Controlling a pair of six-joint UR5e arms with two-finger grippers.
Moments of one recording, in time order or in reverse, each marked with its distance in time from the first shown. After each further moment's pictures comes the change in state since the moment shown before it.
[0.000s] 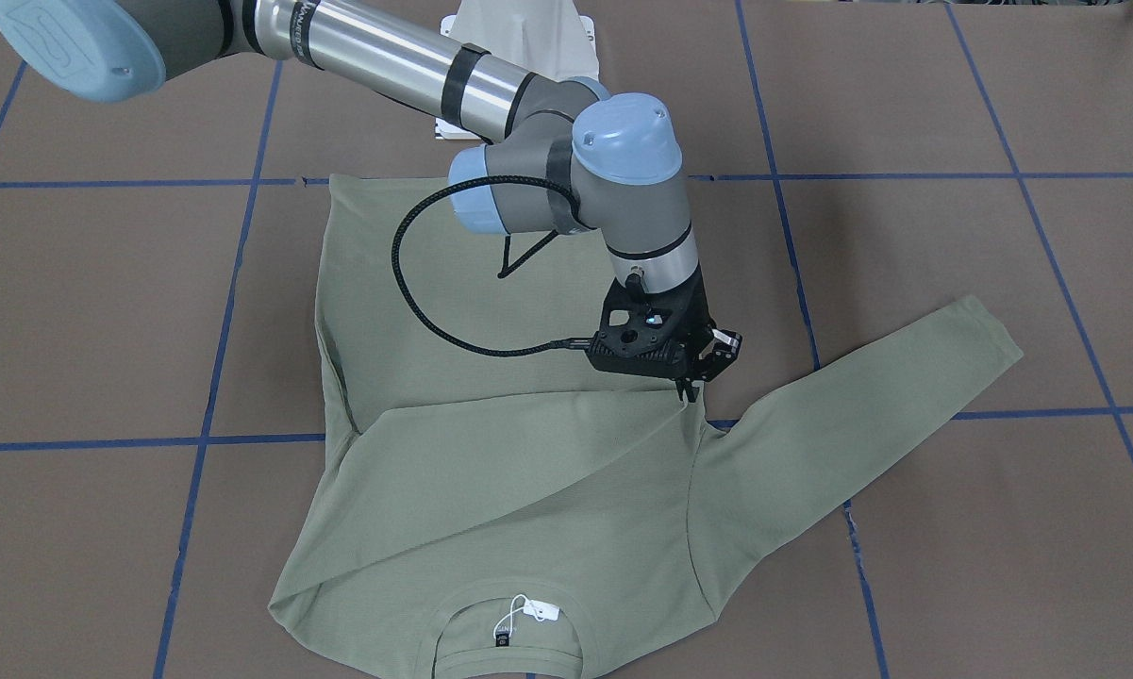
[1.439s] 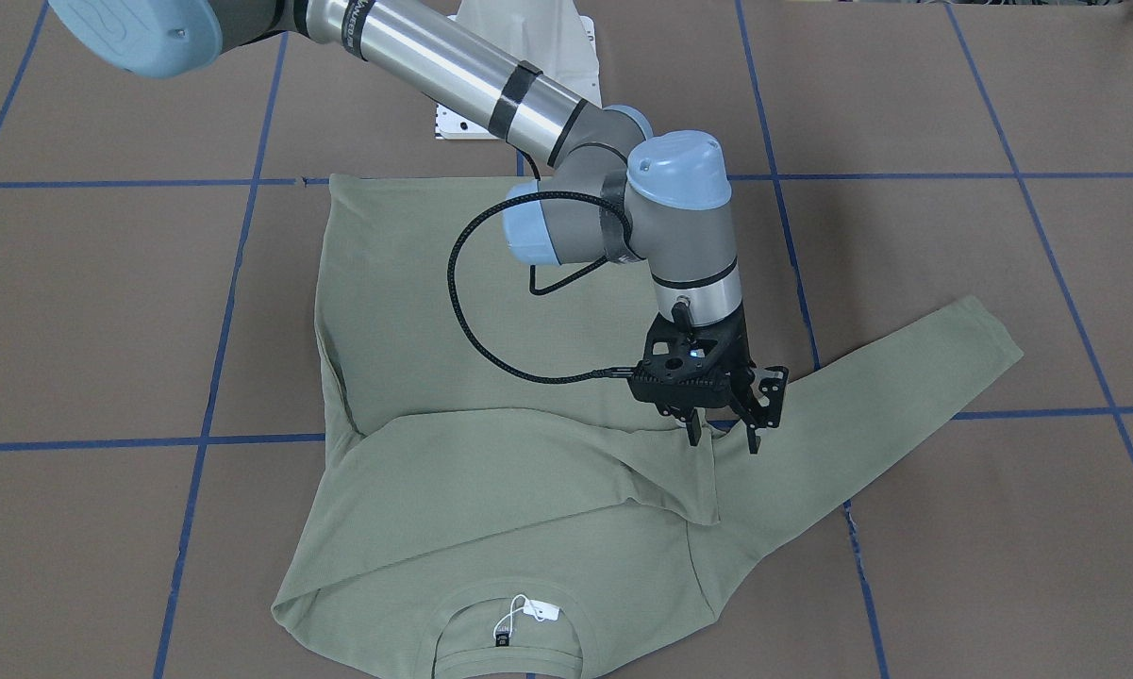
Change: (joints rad) left arm 0.013 -0.004 0.023 -0.040 -0.027 0.000; right arm -0.016 0.145 -0.283 0.156 -0.174 0.003
